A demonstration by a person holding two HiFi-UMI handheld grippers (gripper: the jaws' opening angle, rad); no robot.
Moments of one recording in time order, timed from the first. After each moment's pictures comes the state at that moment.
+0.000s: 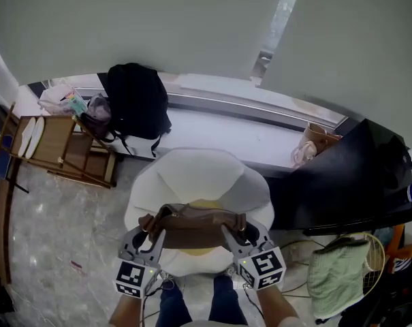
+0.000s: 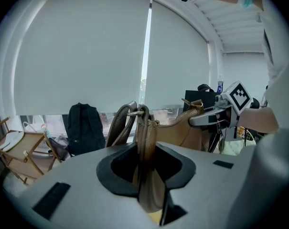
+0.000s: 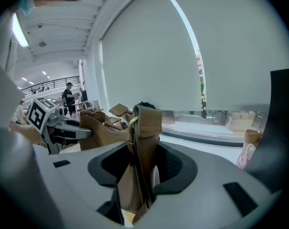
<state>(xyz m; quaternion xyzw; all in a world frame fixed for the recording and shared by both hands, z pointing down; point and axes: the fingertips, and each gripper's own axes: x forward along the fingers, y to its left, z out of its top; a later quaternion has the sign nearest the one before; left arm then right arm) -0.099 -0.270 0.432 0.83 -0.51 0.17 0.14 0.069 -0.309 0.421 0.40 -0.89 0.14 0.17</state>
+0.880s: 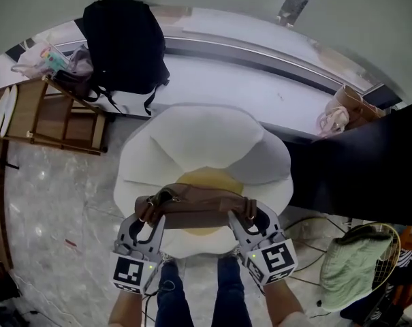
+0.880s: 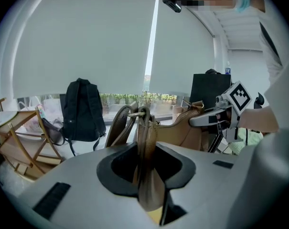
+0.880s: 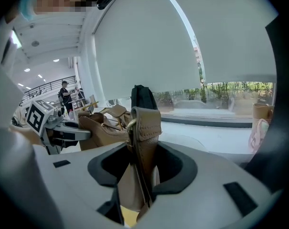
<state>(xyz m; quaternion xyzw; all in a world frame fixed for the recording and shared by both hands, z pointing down) -0.098 -0.306 0.583 0.82 -0.52 0.18 0.18 0.069 -0.345 0.581 0.40 -0.88 0.19 0.18</state>
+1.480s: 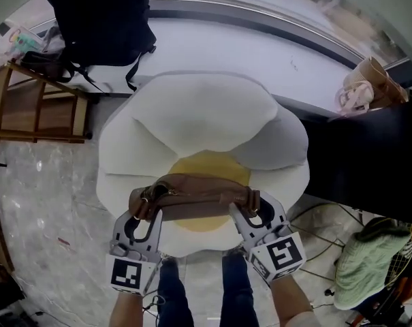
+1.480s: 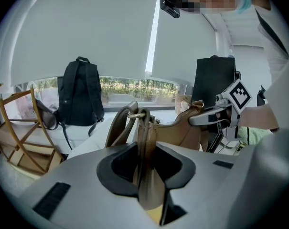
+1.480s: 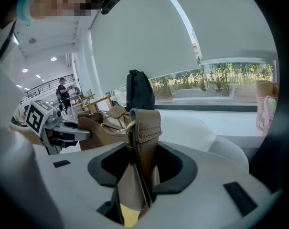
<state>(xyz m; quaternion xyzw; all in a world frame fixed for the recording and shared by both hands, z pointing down) -0.102 -0.324 0.715 0.81 -0.52 0.18 0.21 0.062 -0.363 0.715 0.39 -0.88 0.20 0.19</state>
